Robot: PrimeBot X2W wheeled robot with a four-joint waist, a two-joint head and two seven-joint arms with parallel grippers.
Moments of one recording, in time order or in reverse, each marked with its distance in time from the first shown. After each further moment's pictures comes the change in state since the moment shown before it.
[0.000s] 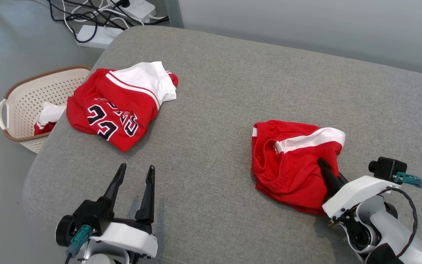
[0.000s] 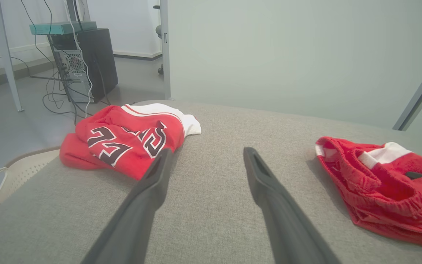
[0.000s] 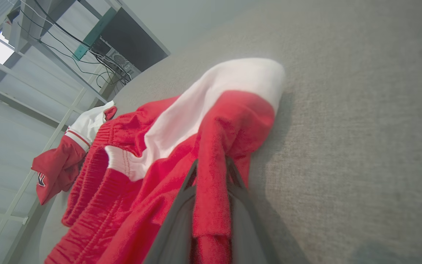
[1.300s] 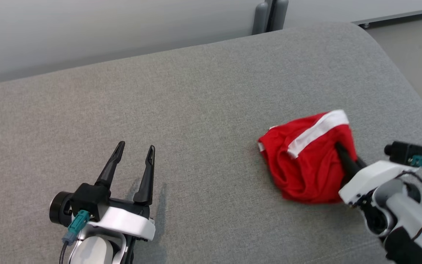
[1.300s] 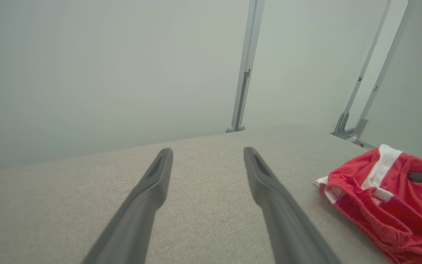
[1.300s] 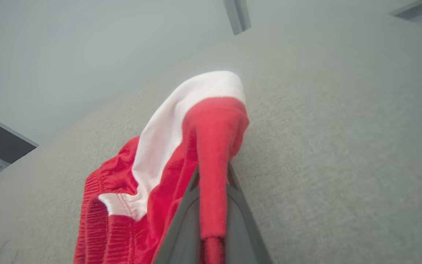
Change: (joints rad) left arm -0.053 0.001 0.026 -0.036 0.074 -0.045 0.000; right arm -0.054 -0.066 0.094 0.035 -0.001 0.001 -0.053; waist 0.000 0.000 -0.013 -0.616
